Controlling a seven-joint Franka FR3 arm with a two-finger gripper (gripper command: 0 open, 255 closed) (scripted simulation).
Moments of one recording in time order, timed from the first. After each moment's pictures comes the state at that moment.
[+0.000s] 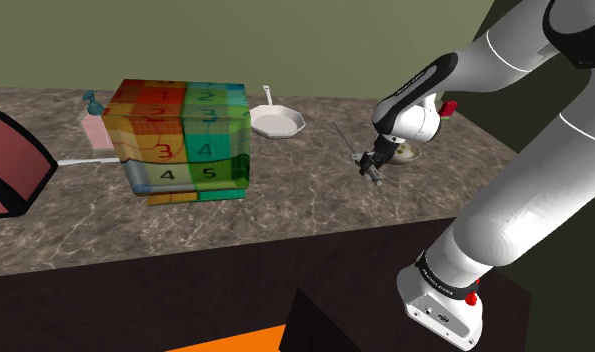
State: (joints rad) arm -0.13 -0.06 -0.49 -2.72 0.26 2.73 -0.54
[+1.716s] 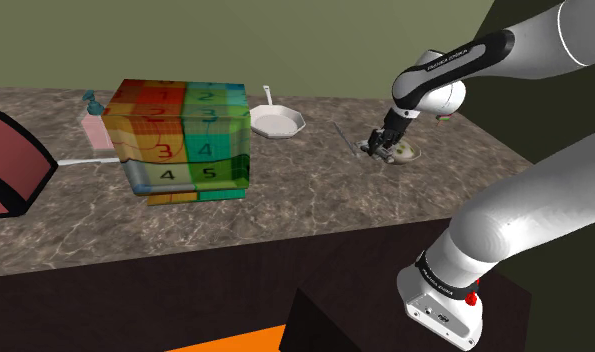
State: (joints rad) arm -0.23 -0.32 -0.43 -2.68 0.01 2.45 -0.33
